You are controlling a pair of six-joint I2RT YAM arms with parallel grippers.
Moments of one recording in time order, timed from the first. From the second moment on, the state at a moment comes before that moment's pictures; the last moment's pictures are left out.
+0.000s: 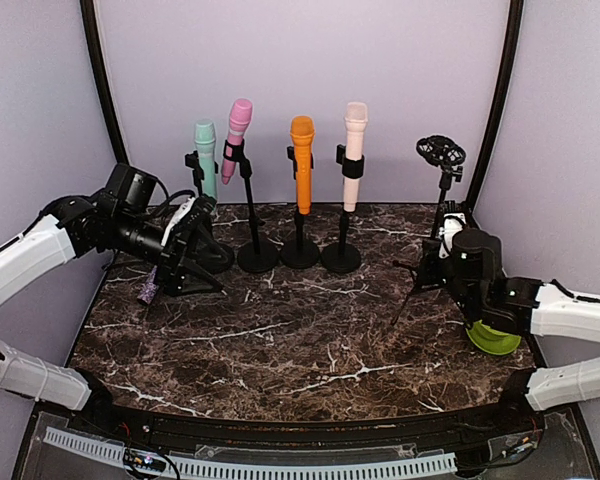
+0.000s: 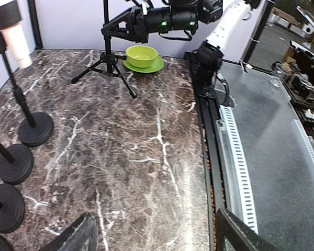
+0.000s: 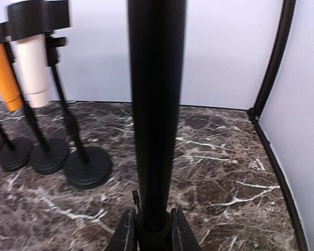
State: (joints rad) left arm -0.51 1.20 1.14 -0.74 0.91 0.53; right arm 0.83 0.99 0.59 0.07 0.71 0.20
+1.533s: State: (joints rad) left arm -0.32 1.24 1.29 -0.94 0.94 0.62; right arm 0.36 1.45 1.35 0.02 0.38 0.32
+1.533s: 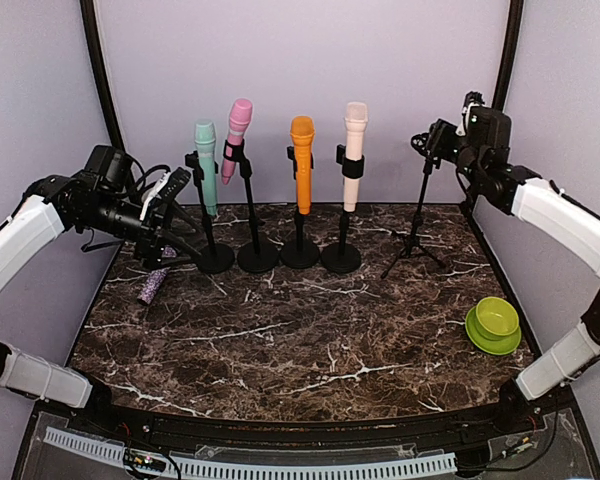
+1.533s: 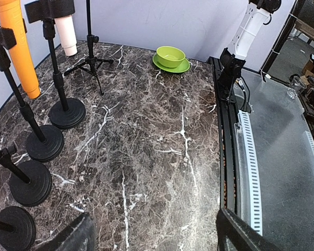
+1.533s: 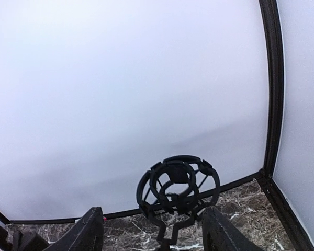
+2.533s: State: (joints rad) left arm -0.32 1.22 1.29 -0.97 0.95 0.64; right arm 0.27 1.56 1.35 0.00 0.24 0.30
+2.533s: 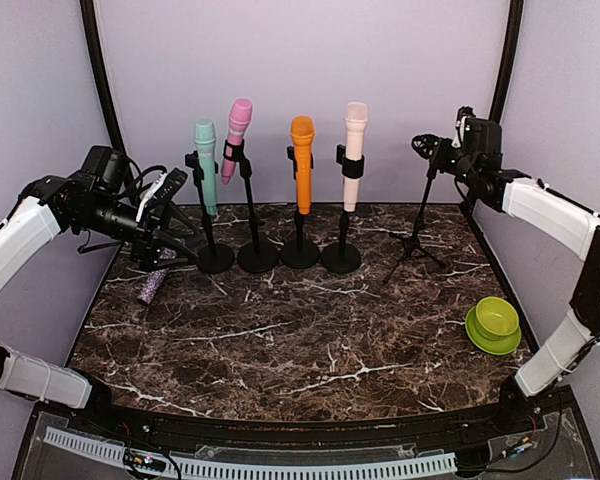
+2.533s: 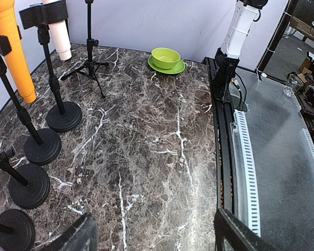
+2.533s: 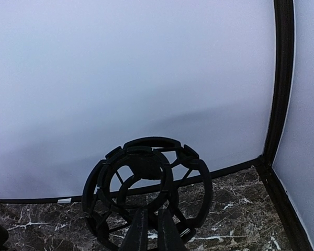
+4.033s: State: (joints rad) left arm -0.32 1.25 1.34 -0.98 0.99 0.58; right arm 0.70 1.52 1.41 -0.13 0.06 -0.01
